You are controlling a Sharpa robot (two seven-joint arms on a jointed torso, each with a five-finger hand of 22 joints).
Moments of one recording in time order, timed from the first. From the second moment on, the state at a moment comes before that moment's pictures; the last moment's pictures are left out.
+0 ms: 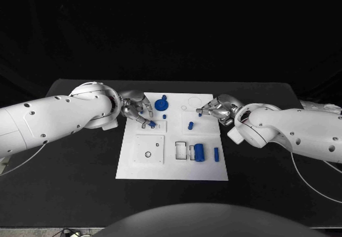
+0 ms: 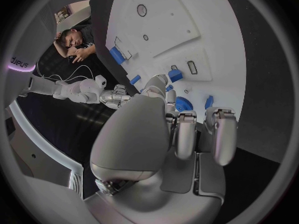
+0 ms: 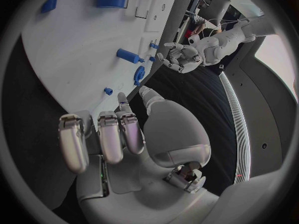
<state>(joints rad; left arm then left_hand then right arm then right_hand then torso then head) 1.37 -0.68 -0.22 1.35 -1.15 0.06 -0.10 1.57 -0.09 -0.01 0.29 0.55 0.82 0.12 0.28 0.45 1.47 0.06 1.57 1.31 1.47 0.00 1.57 1.31 0.01 1.47 0.12 1.57 1.31 1.23 -0.91 -0.20 1.60 -0.69 -0.45 -0.16 1.16 0.05 0.11 0.12 0.32 0.91 0.18 0.11 0.14 1.47 0.11 1.57 1.31 1.46 0.04 1.57 1.31 0.01 1.47 0.15 1.57 1.31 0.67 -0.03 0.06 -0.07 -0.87</state>
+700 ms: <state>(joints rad) 1.36 -0.67 -0.22 1.34 -1.16 0.07 -0.13 1.60 -0.09 0.01 0.29 0.53 0.82 0.12 0.27 0.43 1.47 0.06 1.57 1.31 1.47 0.00 1.57 1.31 0.01 1.47 0.12 1.57 1.31 1.23 -0.91 -0.20 1.60 -0.69 -0.45 -0.16 1.16 0.05 0.11 0.12 0.32 0.91 0.18 0.11 0.14 1.47 0.11 1.57 1.31 1.46 0.04 1.57 1.31 0.01 1.47 0.15 1.57 1.31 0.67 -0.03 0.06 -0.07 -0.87</state>
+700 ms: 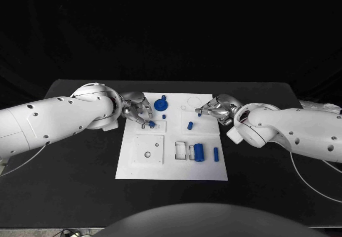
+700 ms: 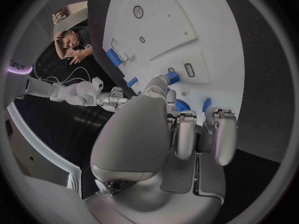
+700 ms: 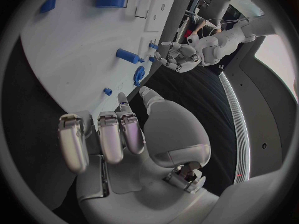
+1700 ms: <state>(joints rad) 1.35 -0.65 -0.22 1.32 -1.17 0.10 -0.14 1.61 -0.08 0.03 0.28 0.51 0.83 0.12 0.27 0.42 1.47 0.06 1.57 1.31 1.47 0.00 1.57 1.31 0.01 1.47 0.12 1.57 1.31 1.23 -0.91 -0.20 1.60 -0.69 -0.46 -0.15 1.16 0.05 0.11 0.12 0.32 0.91 0.18 0.11 0.14 1.47 0.11 1.57 1.31 1.46 0.04 1.57 1.31 0.01 1.47 0.15 1.57 1.31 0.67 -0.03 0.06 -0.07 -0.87</state>
